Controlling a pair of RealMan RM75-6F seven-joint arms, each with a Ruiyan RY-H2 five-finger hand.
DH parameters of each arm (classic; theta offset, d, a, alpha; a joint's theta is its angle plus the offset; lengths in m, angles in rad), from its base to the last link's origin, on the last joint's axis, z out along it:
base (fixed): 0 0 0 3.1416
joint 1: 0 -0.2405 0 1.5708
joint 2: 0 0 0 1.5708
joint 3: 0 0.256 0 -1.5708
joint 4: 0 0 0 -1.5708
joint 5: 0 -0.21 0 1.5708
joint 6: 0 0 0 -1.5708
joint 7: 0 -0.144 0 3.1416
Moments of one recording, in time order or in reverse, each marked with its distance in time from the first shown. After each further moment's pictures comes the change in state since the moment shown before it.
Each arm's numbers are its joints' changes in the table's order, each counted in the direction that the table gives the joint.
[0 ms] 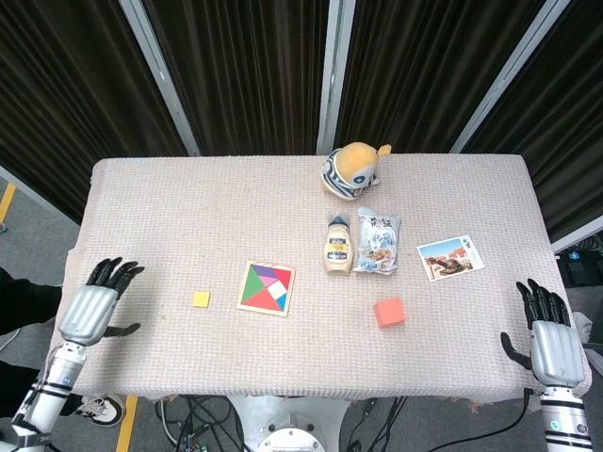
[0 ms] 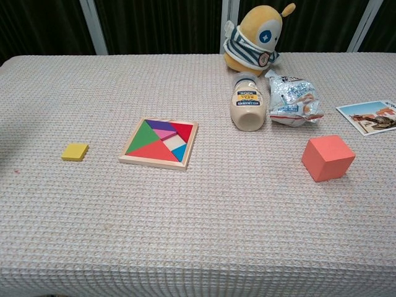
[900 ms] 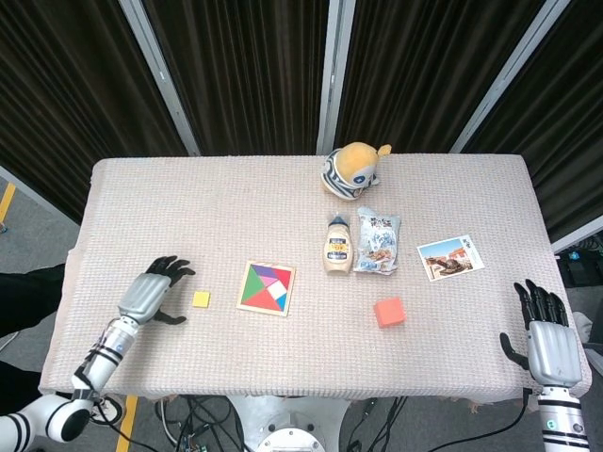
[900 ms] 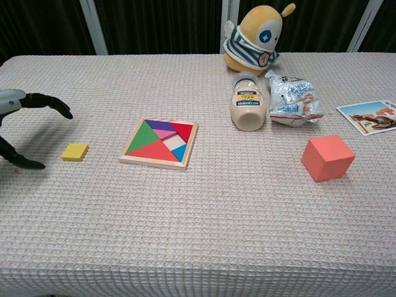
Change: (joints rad) left arm 0.196 -0.166 -0.038 0.123 0.130 -0.280 0.089; right arm -0.002 -0.017 -0.003 0.014 -0.004 0.002 0.039
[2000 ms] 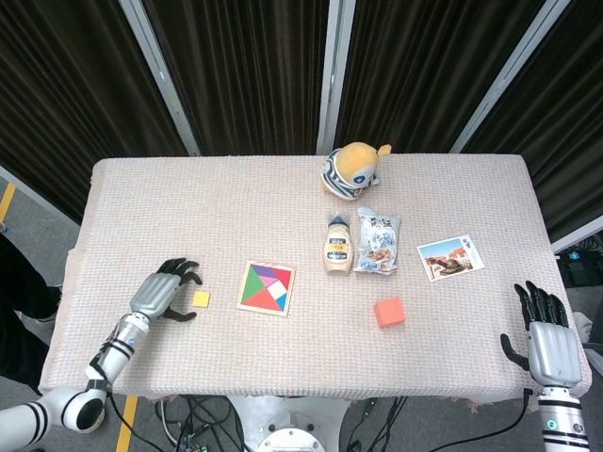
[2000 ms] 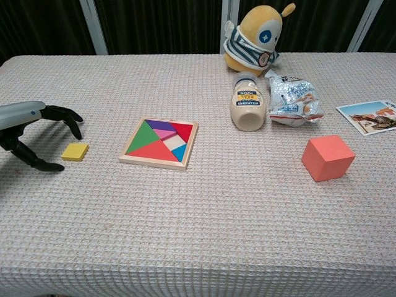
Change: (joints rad) left arm 0.054 -0.067 0.009 0.075 0.063 -0.056 0.031; right arm -0.001 0.000 -0.002 0.005 -0.011 -0.013 -0.004
